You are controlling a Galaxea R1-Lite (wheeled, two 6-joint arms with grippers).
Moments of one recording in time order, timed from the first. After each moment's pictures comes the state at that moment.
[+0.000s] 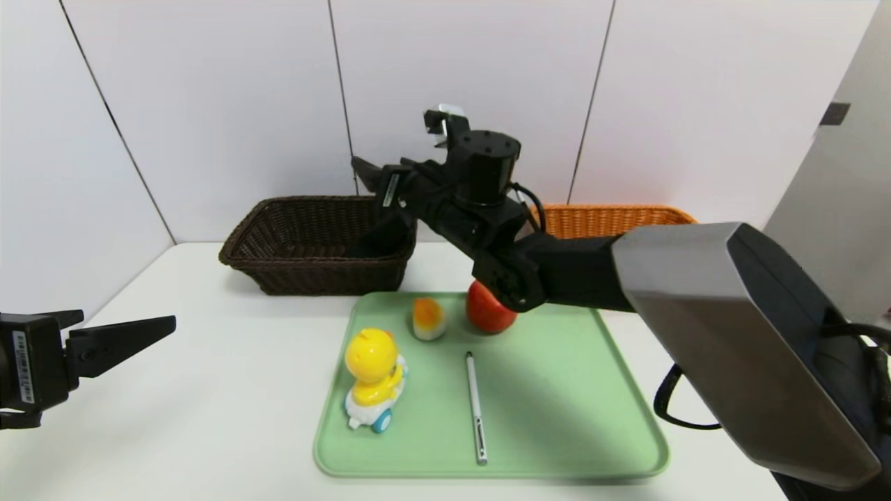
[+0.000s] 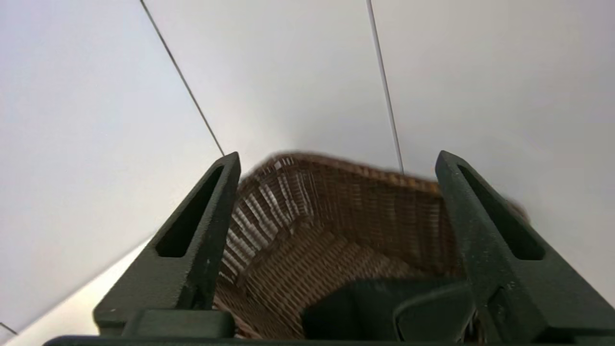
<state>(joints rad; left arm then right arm) -0.19 0.97 -0.80 0.22 0.01 -0.13 0.72 2.41 -1.96 -0.69 0.01 0.27</state>
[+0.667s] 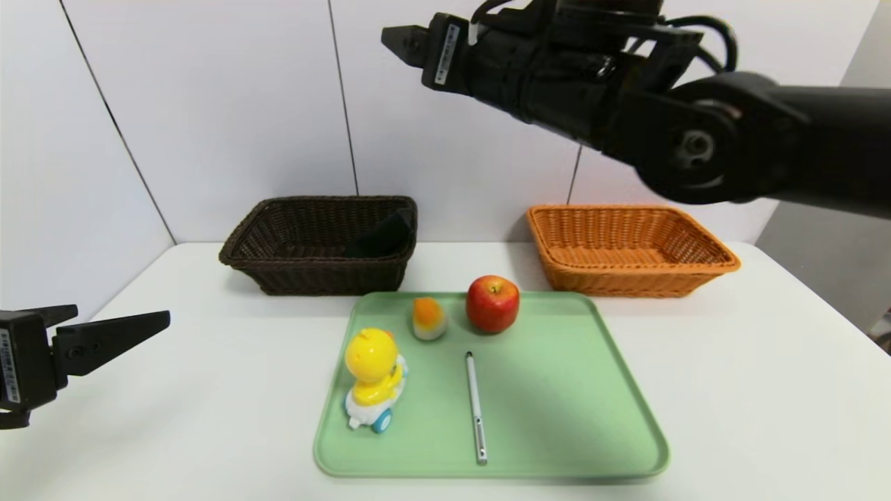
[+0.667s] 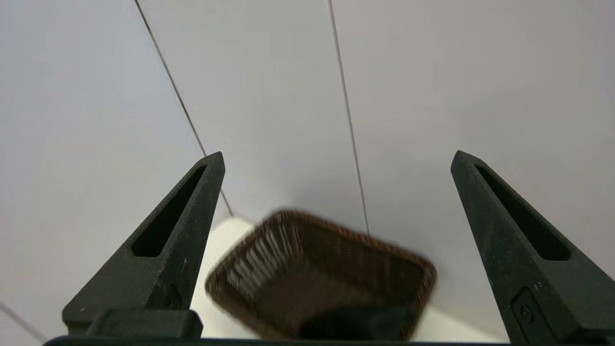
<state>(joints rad) -0.19 0.96 -0.81 0.22 0.00 -0.13 0.73 2.02 -1.94 -0.25 -0.09 0.17</state>
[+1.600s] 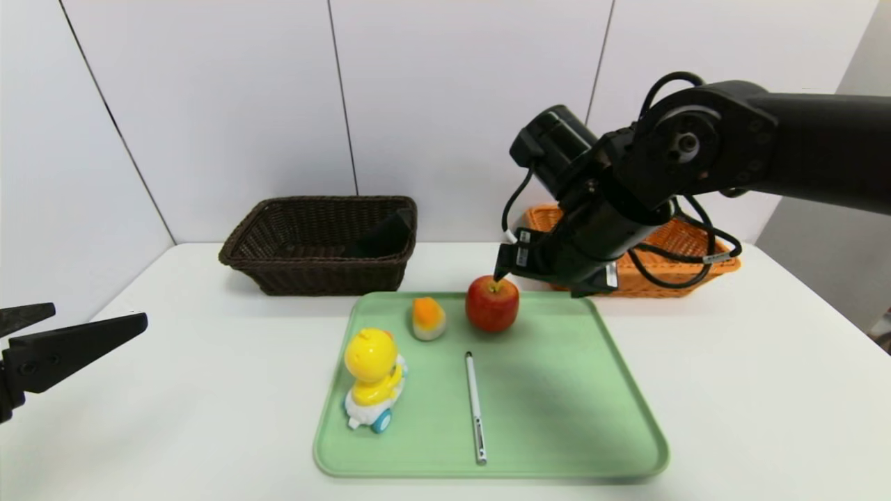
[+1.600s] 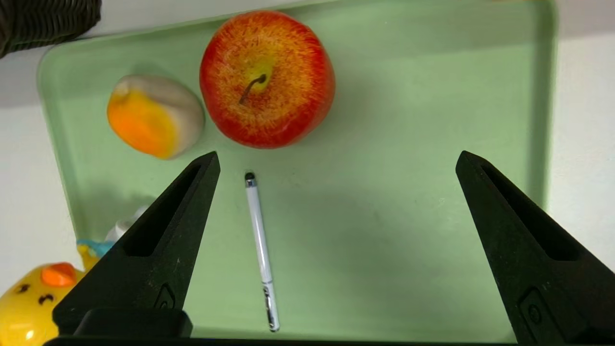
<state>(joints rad) -0.22 0.88 -0.83 0.25 0.00 -0.13 0.64 2.06 -1.96 0.90 -0.21 0.70</state>
